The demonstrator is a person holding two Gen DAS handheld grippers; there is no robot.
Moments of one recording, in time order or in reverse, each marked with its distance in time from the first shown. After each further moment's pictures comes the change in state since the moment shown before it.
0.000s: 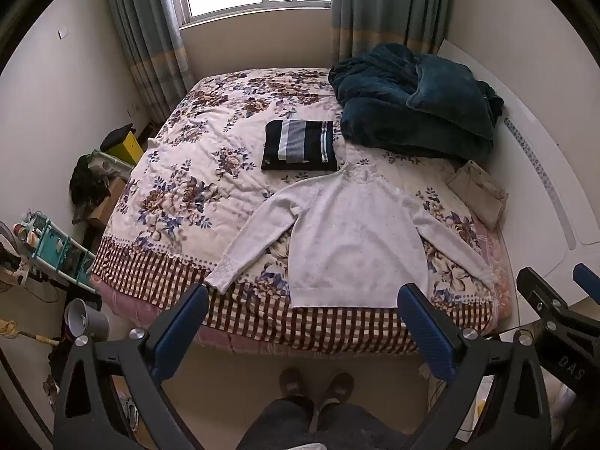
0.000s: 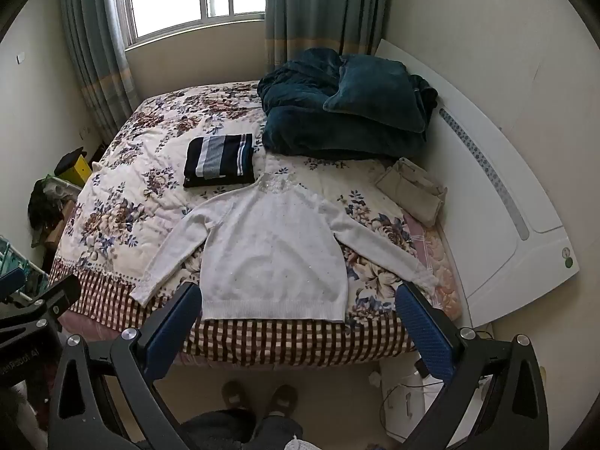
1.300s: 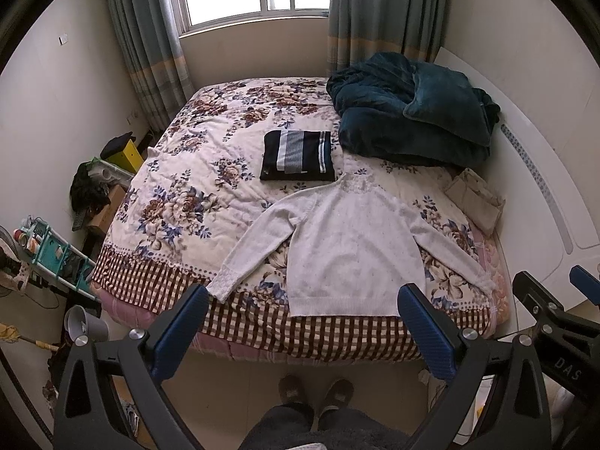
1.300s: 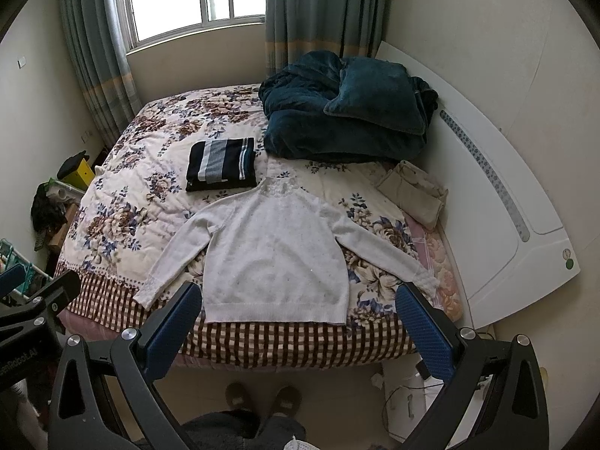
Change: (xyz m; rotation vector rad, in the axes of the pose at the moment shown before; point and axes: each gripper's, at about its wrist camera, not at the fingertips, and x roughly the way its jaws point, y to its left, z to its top) left arm -0.018 -0.011 0.029 0.008 -0.021 0.003; right arm -0.011 -0.004 0.008 0.008 -0.009 0.022
